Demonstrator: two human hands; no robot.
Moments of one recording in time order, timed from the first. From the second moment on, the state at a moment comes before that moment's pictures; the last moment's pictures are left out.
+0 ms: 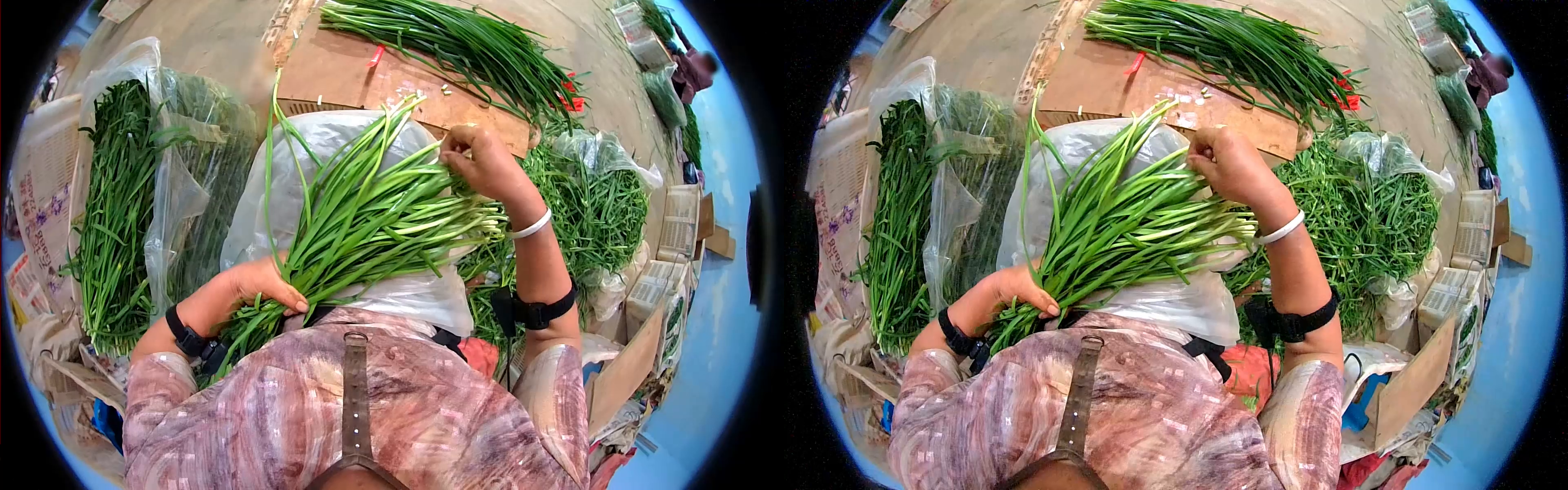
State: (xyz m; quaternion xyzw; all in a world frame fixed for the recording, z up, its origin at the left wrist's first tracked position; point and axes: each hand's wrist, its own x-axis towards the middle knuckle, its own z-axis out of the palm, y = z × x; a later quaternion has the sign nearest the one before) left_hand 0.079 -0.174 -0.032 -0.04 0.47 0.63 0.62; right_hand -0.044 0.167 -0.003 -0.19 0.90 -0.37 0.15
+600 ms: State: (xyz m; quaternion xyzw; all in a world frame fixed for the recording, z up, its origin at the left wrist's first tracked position) left_hand 0.083 -0.180 -0.024 -0.12 0.37 0.71 0.59; right_hand -0.024 0.253 0.021 0.12 0.88 -0.46 -0.07
